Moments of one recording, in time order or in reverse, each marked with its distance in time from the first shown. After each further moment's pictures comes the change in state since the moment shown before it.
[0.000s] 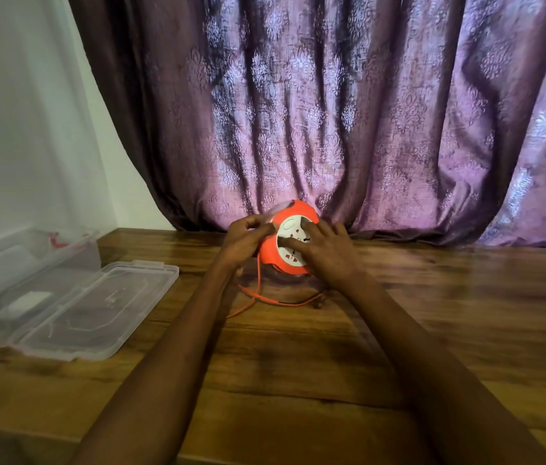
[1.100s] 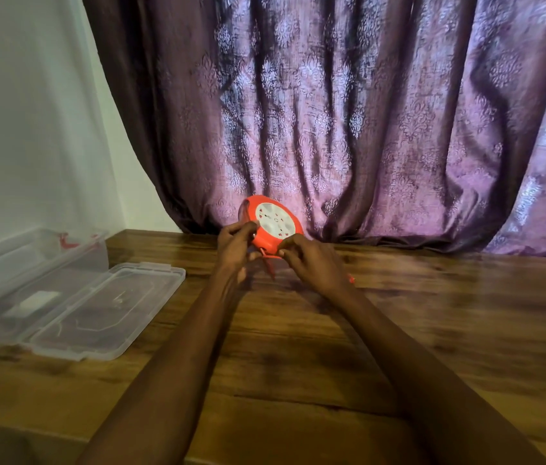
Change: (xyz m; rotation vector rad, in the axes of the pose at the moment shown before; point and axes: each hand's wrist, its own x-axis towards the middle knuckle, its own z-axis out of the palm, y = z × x) left_hand -0.001 0.001 -0.010 -0.374 0.259 -0.118; right_hand 0.007 -0.037 0.002 0.731 0.204 0.235
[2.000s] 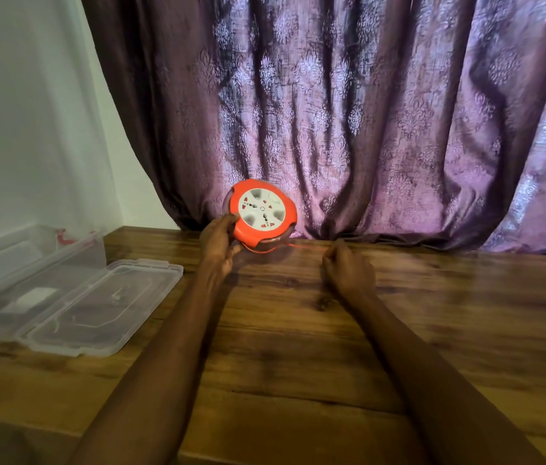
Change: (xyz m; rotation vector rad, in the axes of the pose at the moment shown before) left_hand 0.015 0.011 -0.019 -0.120 0.031 -0.047; right_hand -0.024 0.054 -0.008 -0.242 -0.053 0.505
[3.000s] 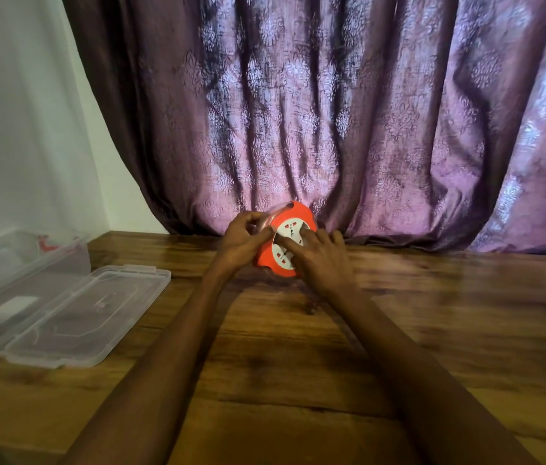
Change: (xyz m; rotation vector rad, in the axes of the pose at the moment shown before) left_hand -0.021 -0.012 0.033 0.703 -0.299 0.370; right_hand -0.001 -0.036 -0.024 -0.444 0.204 -0.616
